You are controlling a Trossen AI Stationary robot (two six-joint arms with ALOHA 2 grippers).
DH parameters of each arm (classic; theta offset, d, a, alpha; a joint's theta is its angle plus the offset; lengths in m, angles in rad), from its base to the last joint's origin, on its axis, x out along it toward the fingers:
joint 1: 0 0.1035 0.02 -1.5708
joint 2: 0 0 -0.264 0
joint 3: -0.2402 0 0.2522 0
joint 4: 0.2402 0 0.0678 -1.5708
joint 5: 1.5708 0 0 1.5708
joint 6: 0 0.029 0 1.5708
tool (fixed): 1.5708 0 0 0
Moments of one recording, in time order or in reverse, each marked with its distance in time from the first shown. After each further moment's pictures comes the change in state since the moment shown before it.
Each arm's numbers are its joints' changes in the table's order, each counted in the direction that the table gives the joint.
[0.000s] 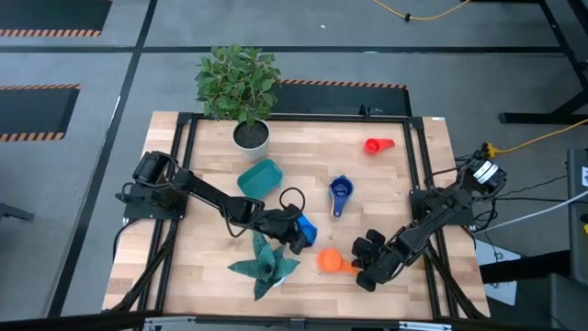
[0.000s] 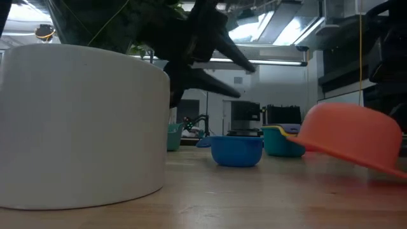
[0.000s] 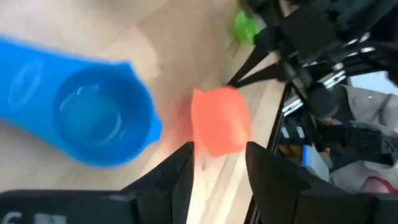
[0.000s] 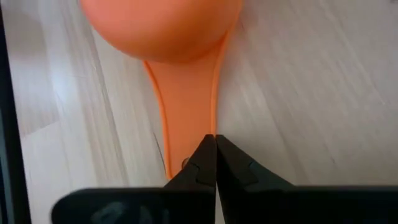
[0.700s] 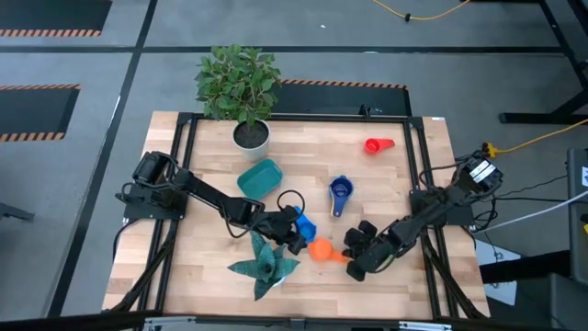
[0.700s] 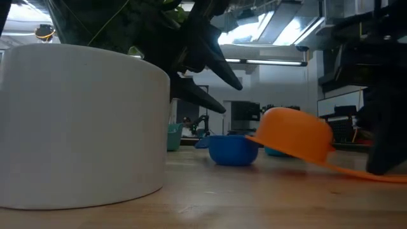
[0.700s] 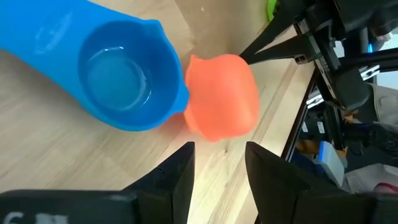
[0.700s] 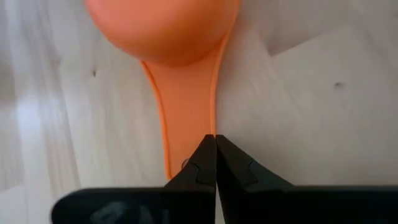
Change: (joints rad) left arm -0.010 0.000 0.000 0.090 0.011 -0.054; right arm -0.112 0.005 0.004 -0.070 0.039 -0.106
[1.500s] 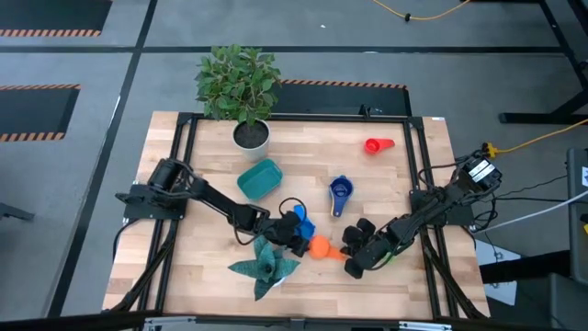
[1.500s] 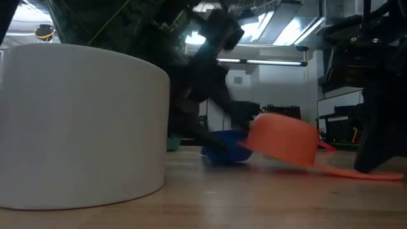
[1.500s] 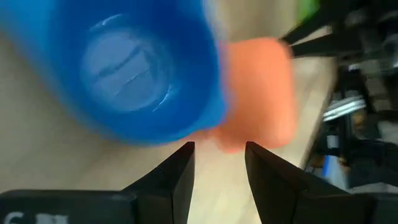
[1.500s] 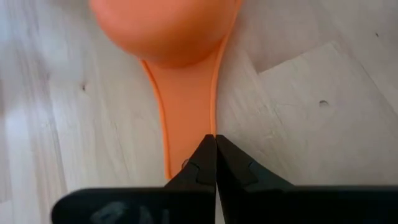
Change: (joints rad) left arm -0.007 0.141 0.001 -0.118 -0.023 -0.101; right arm -0.028 -0.001 0.000 -0.014 0.000 -0.028
